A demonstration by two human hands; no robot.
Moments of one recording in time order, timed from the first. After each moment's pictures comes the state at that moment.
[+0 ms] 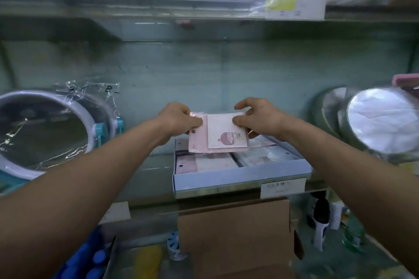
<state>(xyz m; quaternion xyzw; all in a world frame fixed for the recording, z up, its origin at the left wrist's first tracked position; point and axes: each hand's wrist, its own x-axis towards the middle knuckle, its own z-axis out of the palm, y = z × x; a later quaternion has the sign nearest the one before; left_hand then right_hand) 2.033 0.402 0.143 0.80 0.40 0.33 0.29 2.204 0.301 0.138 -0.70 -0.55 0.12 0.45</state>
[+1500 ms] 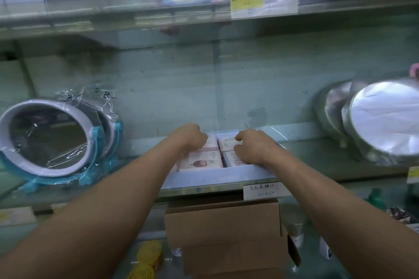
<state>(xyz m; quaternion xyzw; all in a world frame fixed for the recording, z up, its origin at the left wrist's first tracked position) 2.089 0.380 0.117 0.84 0.52 0.13 0.11 2.228 0.298 0.088 -0.79 -0.57 0.01 0.22</state>
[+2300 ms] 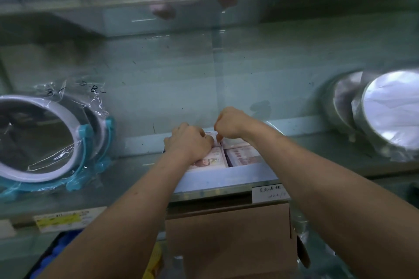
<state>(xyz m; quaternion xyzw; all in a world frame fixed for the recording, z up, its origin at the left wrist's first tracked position) 2.091 0.399 0.087 0.83 0.52 0.21 0.03 2.198 0.341 0.125 -0.75 -0.59 0.12 0.28</state>
